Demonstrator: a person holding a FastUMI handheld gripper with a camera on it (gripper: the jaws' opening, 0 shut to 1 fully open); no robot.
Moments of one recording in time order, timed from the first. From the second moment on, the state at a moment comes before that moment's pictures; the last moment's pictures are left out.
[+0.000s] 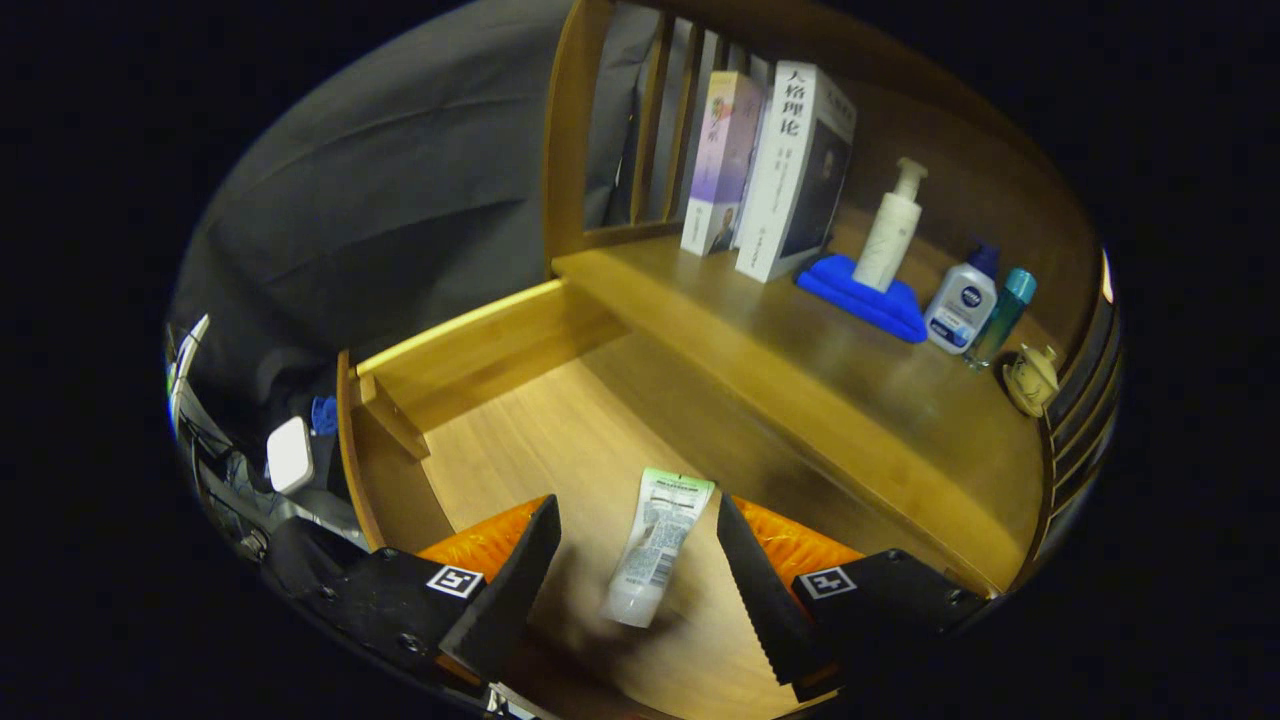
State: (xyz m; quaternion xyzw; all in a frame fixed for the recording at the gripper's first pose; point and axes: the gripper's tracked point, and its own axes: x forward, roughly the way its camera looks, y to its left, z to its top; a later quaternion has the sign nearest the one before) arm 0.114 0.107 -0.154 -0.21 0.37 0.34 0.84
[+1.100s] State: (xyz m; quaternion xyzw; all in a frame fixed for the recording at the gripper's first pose) arm 0.122 0.090 -0.227 -0.27 0.49 0.32 0.77
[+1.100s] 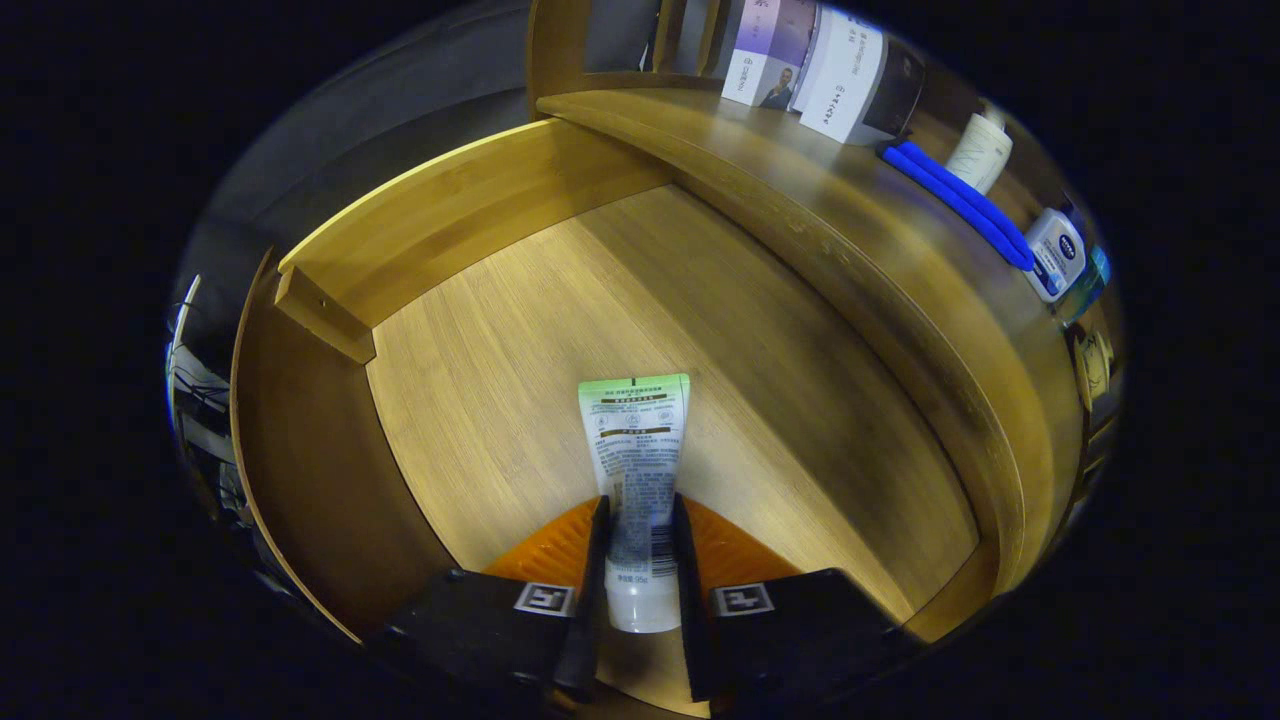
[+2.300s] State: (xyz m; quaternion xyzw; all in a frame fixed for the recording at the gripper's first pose) arm 0.134 0.122 -0.100 -0.17 0.37 0.33 0.85
